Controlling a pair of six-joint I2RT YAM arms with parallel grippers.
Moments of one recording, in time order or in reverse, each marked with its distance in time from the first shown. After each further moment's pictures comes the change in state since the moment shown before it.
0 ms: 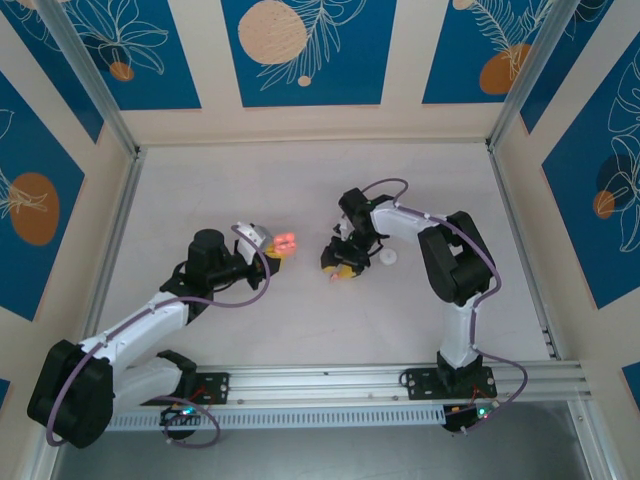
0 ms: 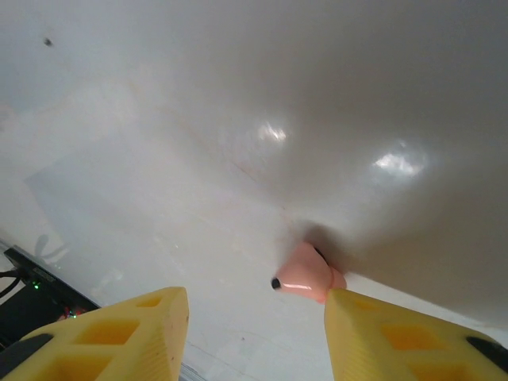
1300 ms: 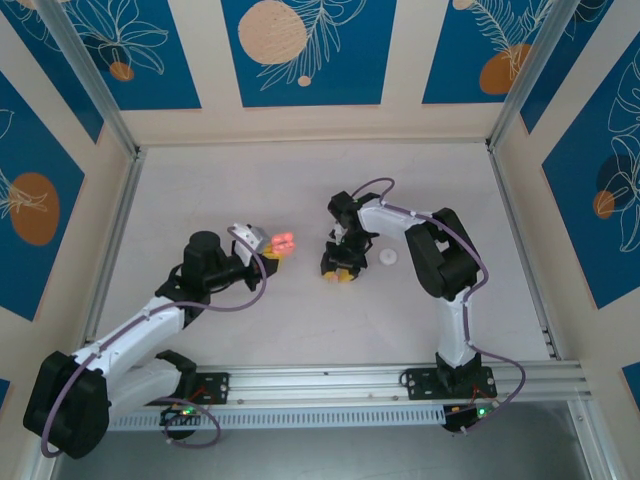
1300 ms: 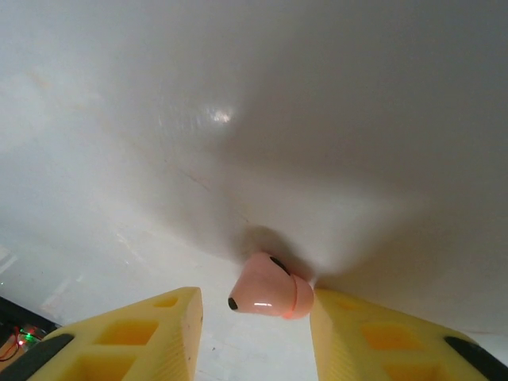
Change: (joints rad) left arm 0.000 -0.059 -0.008 -0.022 -0.001 0.006; right arm 0.051 0.086 0.099 -0.137 0.104 0.003
